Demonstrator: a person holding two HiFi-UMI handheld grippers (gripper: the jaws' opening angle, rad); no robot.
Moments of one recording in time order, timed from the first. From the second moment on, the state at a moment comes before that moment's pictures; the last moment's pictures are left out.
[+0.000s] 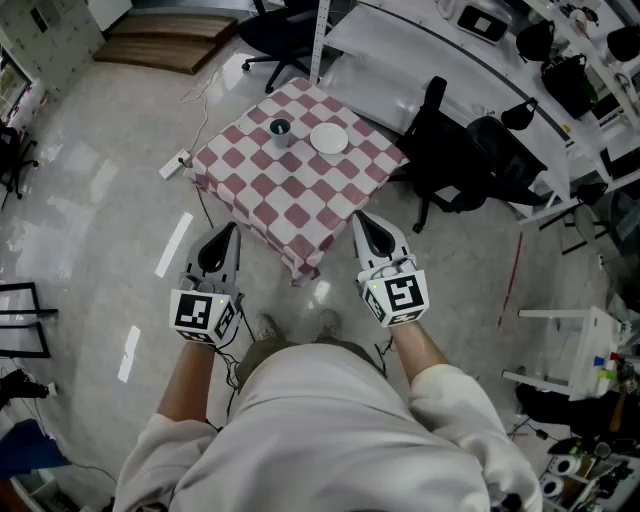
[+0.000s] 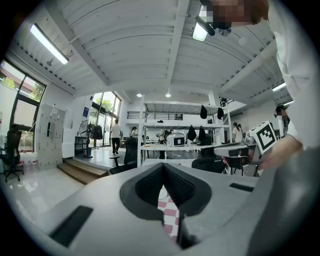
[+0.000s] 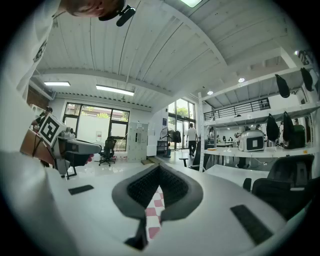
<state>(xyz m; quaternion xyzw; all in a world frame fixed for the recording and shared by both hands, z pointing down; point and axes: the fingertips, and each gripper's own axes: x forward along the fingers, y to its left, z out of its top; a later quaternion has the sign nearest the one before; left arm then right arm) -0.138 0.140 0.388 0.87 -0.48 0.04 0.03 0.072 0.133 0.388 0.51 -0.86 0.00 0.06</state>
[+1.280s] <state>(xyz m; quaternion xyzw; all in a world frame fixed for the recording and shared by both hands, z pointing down) -0.100 0.137 0.398 0.85 -0.52 0.05 0.02 0.102 0.137 0.408 0.45 -0.89 -0.01 0.07</state>
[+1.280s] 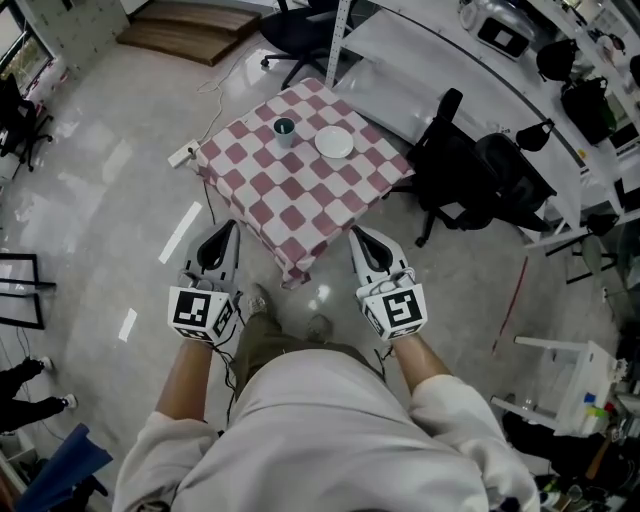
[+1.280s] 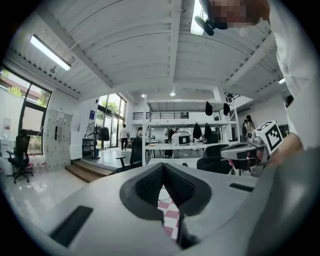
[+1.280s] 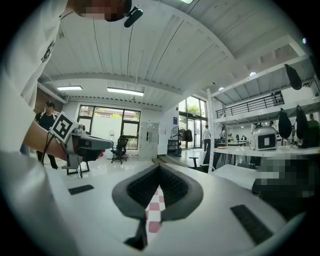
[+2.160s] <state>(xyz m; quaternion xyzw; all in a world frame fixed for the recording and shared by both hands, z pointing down) -0.147 -0.029 0.424 0.89 -0.45 0.05 0.05 0.048 -0.012 0.414 0.52 -0.85 0.00 0.09</state>
